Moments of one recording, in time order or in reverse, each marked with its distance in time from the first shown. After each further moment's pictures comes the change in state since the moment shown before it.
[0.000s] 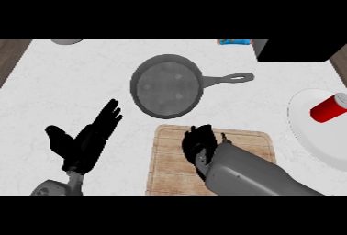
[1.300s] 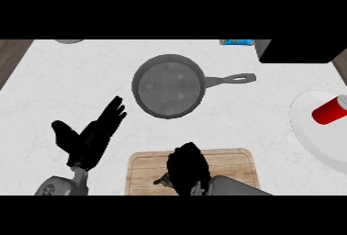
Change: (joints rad) left arm -0.019 -0.067 0.047 0.011 -0.061 -0.045 0.040; right arm 0.159 0.049 0.037 -0.204 0.454 -0.090 -0.228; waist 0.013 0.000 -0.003
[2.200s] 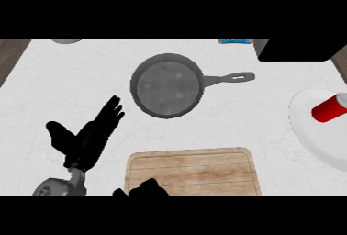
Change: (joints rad) left arm 0.014 -0.004 0.020 -0.028 -0.003 -0.003 0.016; right arm 0.139 0.185 0.053 -0.355 0.311 -0.681 -0.053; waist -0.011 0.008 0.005
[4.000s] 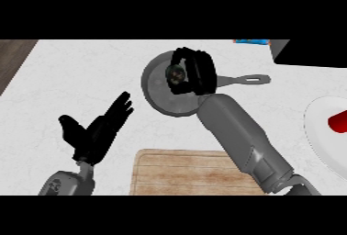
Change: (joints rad) left arm -0.050 -0.061 0.015 0.018 -0.067 -0.062 0.032; right arm -0.530 0.013 -0.727 1.301 -0.533 -0.756 -0.885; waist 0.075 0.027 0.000
